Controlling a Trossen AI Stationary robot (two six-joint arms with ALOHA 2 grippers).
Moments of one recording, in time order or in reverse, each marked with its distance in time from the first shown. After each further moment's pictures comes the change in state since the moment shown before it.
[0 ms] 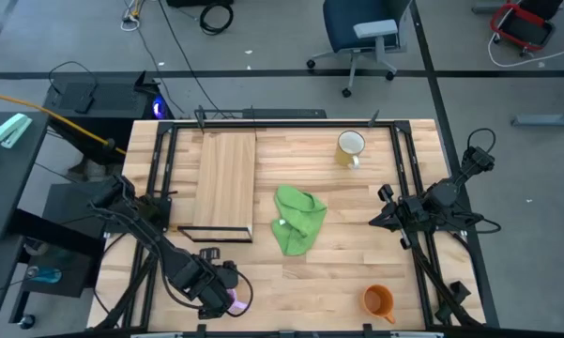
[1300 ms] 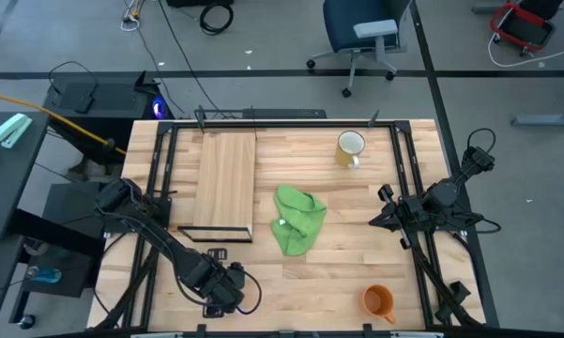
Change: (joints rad) left arm 0.048 0.051 0.000 0.033 0.065 0.108; right arm 0.000 0.000 0.000 -0.002 0.000 0.000
